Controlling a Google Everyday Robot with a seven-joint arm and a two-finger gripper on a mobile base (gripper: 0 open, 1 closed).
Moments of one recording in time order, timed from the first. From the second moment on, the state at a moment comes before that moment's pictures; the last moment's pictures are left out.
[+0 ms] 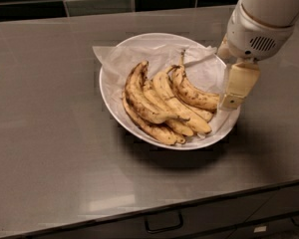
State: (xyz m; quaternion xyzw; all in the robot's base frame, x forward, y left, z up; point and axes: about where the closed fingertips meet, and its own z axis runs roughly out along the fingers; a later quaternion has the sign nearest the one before) arm 0.484 -0.164 0.954 -0.64 0.76 -0.03 0.12
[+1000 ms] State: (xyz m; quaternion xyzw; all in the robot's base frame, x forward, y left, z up) arm 0.485 -0.155 0.941 -0.64 0.76 -0.03 0.11
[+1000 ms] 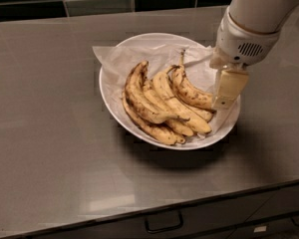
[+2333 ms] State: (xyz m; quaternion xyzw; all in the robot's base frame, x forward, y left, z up) arm 0.498 -0.145 0.913 -0.65 0.75 -0.02 0.09
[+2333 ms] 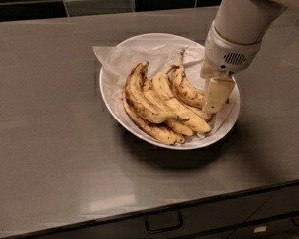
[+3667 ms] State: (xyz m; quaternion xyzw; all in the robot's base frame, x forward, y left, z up) arm 0.507 -0.151 0.893 -0.64 0.76 -0.02 0.07
